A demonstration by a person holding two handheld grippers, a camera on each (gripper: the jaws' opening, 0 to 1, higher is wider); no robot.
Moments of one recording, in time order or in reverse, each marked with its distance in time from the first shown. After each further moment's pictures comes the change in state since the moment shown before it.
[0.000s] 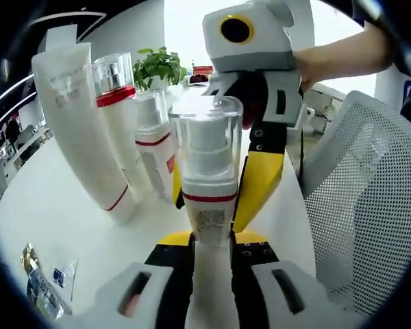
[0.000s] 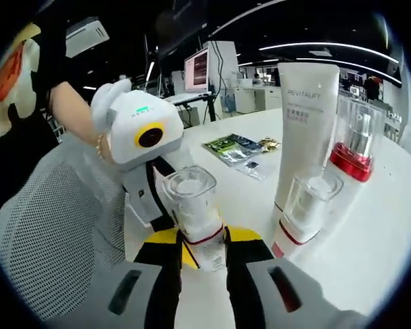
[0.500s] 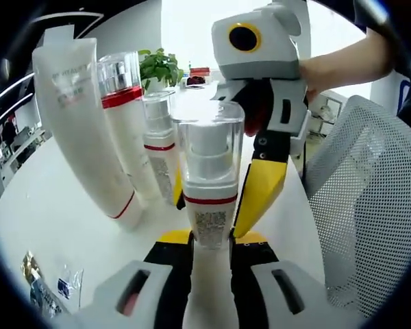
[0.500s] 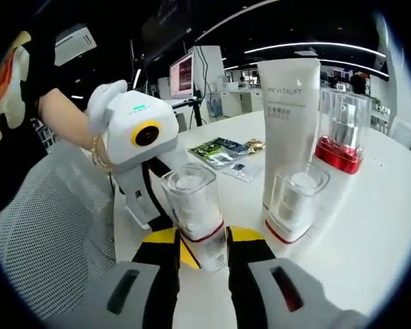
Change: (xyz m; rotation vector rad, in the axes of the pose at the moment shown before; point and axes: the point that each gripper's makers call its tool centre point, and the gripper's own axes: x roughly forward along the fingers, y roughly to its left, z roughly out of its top) left arm 0.006 0.017 0.003 0.013 -0.004 -0.028; right arm 0.000 -0.013 0.003 0.065 -0.038 -0.081
